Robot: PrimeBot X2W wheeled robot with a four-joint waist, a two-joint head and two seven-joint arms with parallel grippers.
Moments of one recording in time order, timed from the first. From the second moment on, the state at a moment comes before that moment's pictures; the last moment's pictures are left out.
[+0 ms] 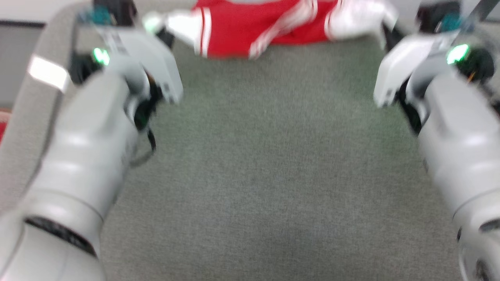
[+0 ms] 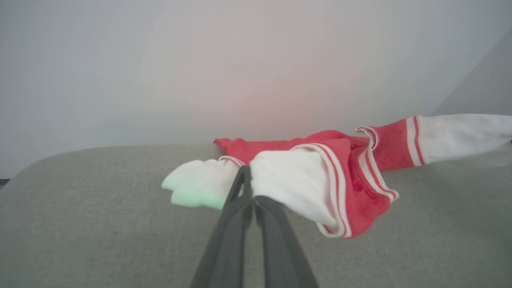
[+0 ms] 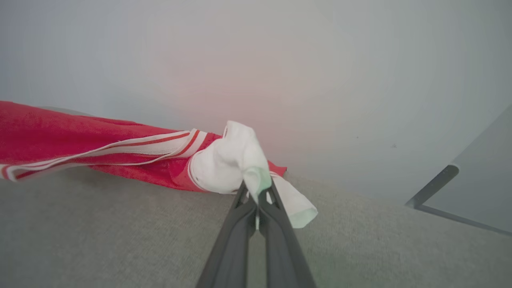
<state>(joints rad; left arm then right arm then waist) -1.25 0.26 -0.81 1.14 -0.96 -0.13 -0.09 -1.23 -0.07 0.08 1.29 0.04 0.13 -0.17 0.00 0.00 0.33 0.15</state>
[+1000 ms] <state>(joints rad) -0.55 0.52 -0.82 0.62 -1.07 0.07 -0.18 -0.13 -0.81 0.48 0.03 0.72 0.13 0.23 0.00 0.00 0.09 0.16</state>
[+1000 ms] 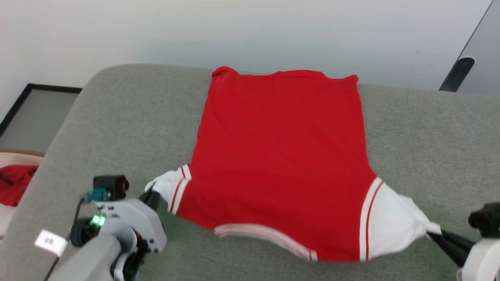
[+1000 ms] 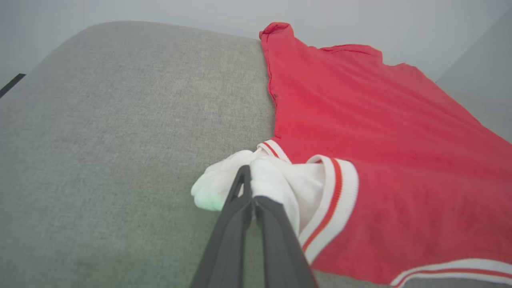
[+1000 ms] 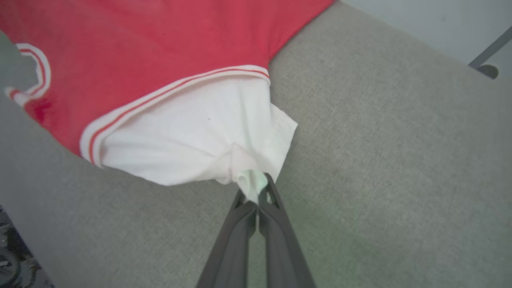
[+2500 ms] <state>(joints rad) -0.31 0.64 -0.78 0.02 -1.11 0.39 -0.14 -0.10 -0.50 -0.09 -0.47 0.44 0.13 0.45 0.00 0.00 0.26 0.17</state>
